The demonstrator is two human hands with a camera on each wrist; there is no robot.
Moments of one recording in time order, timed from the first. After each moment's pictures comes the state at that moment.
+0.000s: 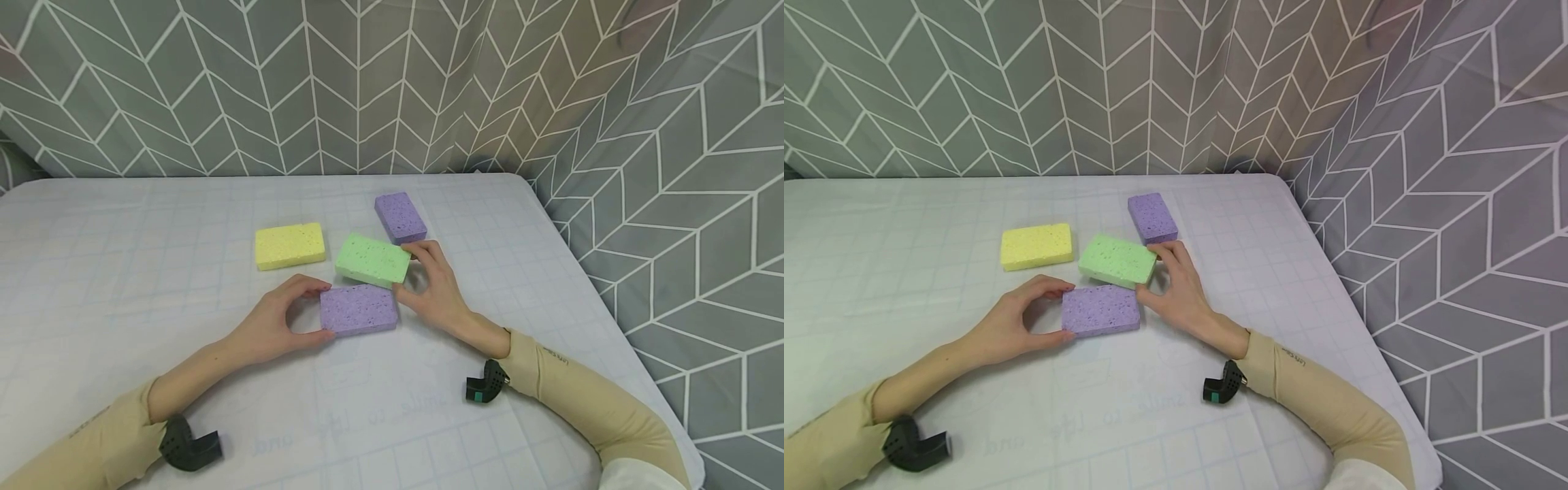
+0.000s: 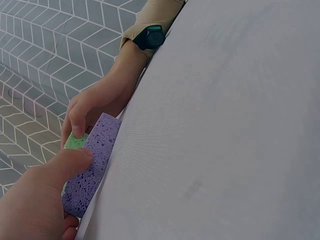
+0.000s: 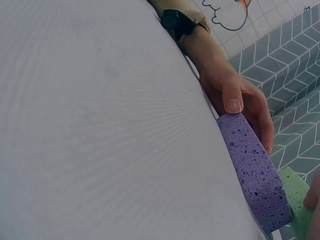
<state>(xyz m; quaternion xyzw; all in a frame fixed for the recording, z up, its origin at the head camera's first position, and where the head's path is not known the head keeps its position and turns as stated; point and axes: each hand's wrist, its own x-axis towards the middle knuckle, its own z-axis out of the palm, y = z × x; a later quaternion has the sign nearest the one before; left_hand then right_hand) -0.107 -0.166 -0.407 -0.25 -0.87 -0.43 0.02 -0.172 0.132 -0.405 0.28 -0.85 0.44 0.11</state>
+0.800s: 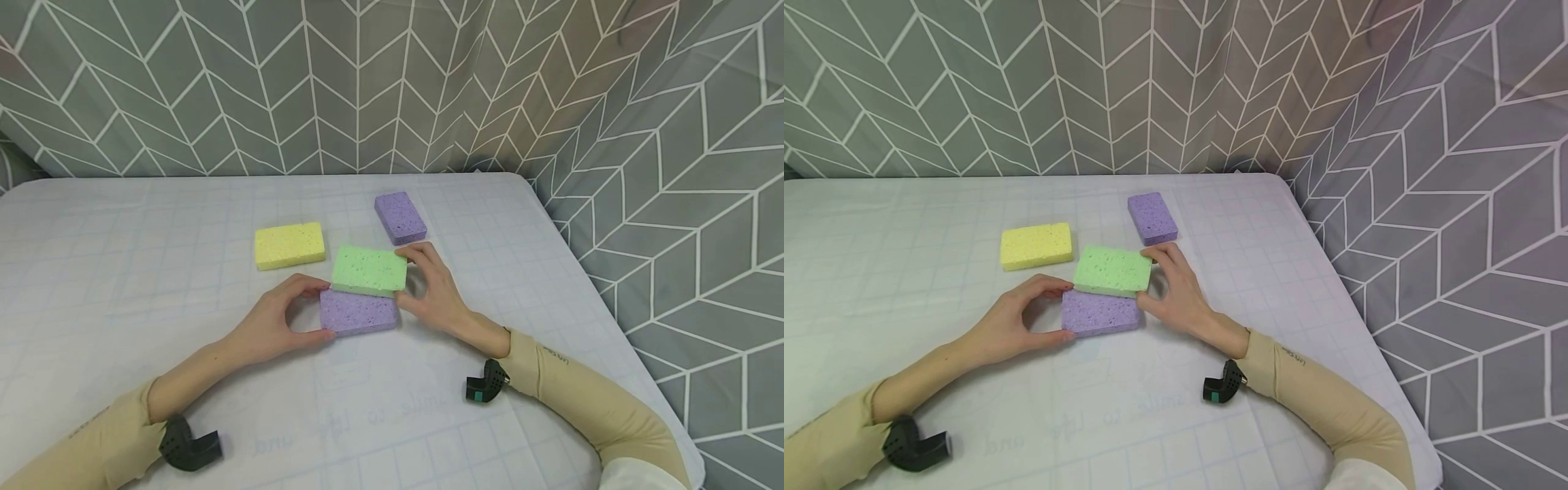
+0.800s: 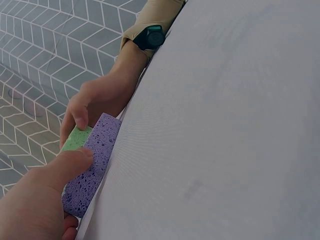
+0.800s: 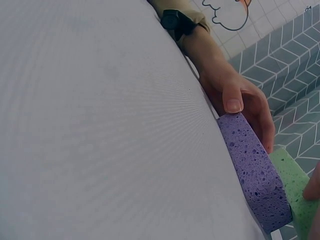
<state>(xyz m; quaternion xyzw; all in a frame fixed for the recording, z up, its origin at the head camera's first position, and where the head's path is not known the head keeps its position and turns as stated) -0.108 -0.166 -0.406 -0.24 -0.87 -0.43 0.02 -0.173 0.133 -0.405 0.34 -0.83 0.44 0.11</state>
